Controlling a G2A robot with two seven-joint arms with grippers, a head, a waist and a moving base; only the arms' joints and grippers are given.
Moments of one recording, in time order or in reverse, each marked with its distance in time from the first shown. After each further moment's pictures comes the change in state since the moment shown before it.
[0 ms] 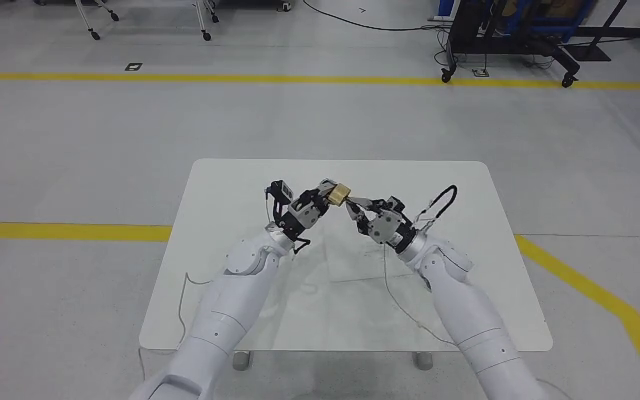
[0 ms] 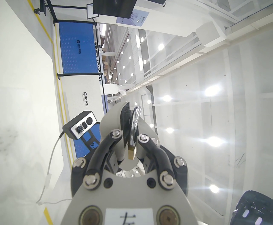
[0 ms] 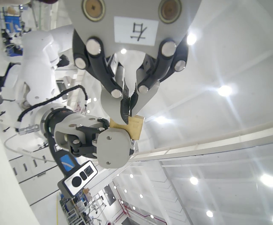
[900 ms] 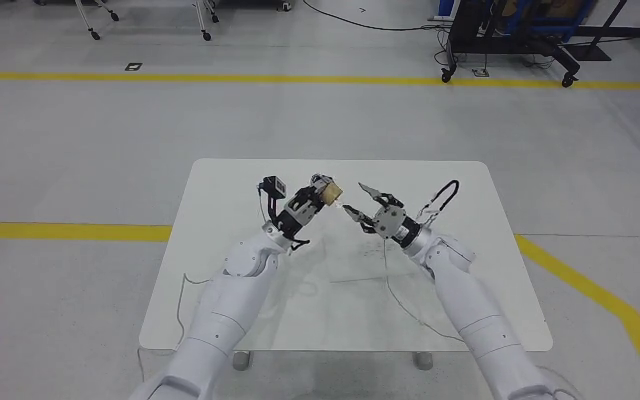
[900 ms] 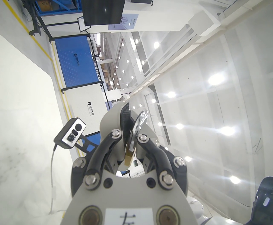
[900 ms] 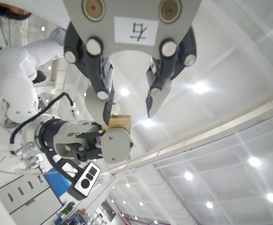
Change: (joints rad) left arm 0.007 0.006 -0.006 -0.016 0.087 -0.114 0.071; right arm 0.052 0.016 0.012 0.073 -0.022 0.018 0.040
